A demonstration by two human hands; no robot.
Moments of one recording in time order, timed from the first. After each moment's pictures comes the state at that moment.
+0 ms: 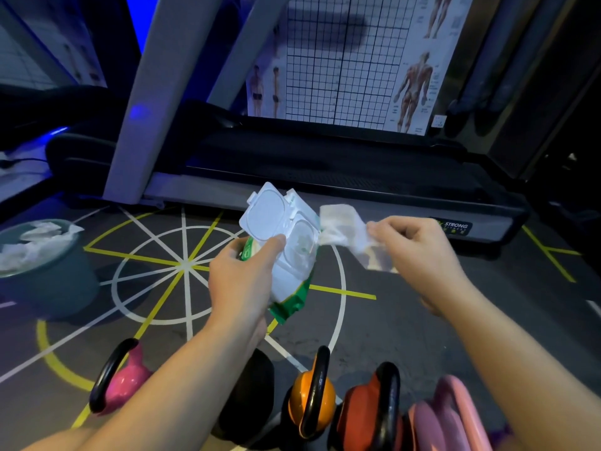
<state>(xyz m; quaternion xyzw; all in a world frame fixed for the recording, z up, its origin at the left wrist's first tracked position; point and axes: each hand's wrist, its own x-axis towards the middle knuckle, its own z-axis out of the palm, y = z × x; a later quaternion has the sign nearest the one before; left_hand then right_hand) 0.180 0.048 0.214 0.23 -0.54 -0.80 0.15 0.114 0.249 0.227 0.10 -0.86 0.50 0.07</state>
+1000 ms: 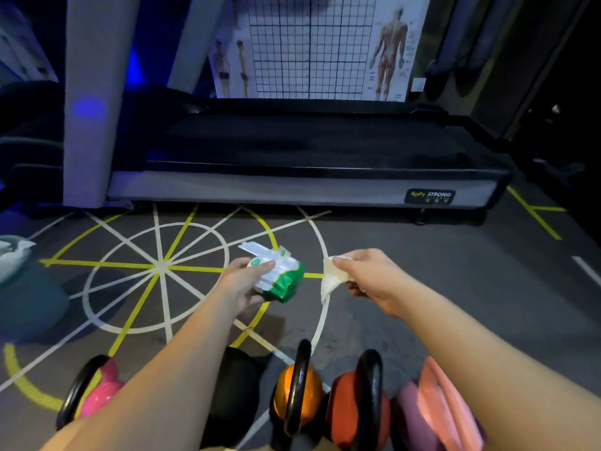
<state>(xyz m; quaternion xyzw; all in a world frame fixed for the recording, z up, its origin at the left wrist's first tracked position) 0.052 0.051 0.077 0.33 -0.63 -0.70 -0.09 0.055 0.278 0.125 -0.09 -0.78 0.59 -0.18</state>
